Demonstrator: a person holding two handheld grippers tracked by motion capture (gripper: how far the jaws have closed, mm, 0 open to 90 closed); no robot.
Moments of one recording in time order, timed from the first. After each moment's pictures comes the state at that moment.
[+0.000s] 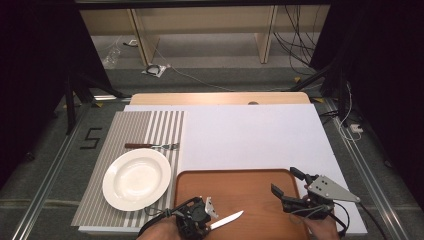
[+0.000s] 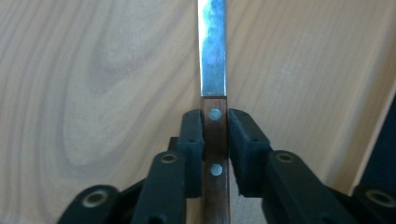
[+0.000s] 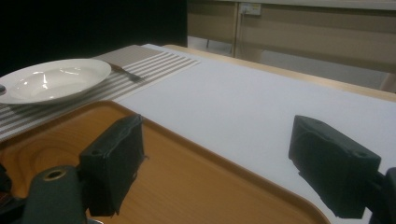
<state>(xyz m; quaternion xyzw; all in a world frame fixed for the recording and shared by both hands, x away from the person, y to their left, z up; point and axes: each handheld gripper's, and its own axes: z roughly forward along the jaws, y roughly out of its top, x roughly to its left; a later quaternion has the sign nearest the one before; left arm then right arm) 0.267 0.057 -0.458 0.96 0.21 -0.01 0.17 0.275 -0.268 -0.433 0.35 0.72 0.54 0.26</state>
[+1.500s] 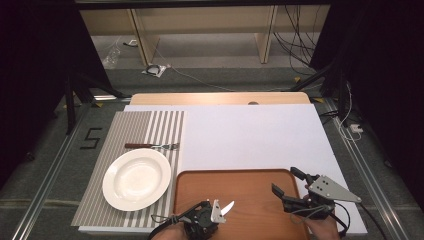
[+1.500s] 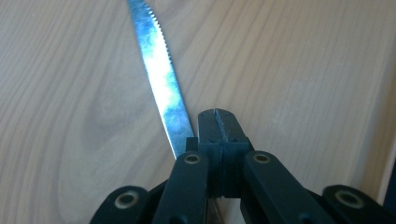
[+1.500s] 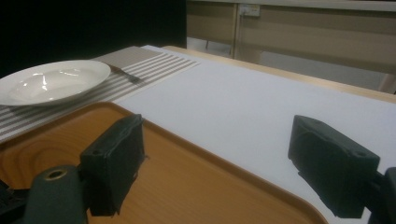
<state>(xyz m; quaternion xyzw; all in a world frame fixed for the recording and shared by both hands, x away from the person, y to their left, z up) 0.258 0.042 -0.464 0.95 0.19 0.04 0.22 0.275 -0.269 -0.433 0.35 0.72 0.54 0.26</state>
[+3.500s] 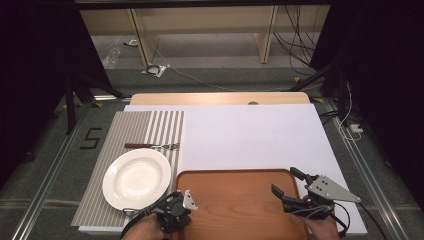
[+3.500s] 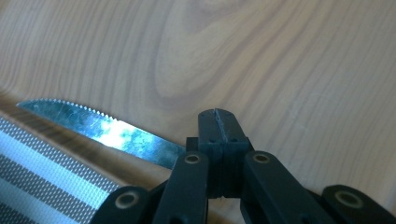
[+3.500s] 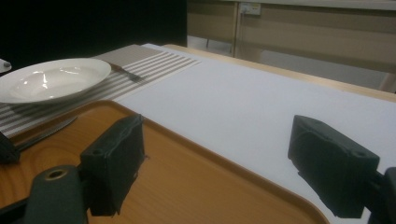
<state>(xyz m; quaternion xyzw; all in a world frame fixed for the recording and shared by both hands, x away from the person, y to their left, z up) 0.277 0.106 -0.462 0.95 0.26 0.05 0.18 0.275 -0.268 -0.433 0.35 0.72 0.54 0.26</state>
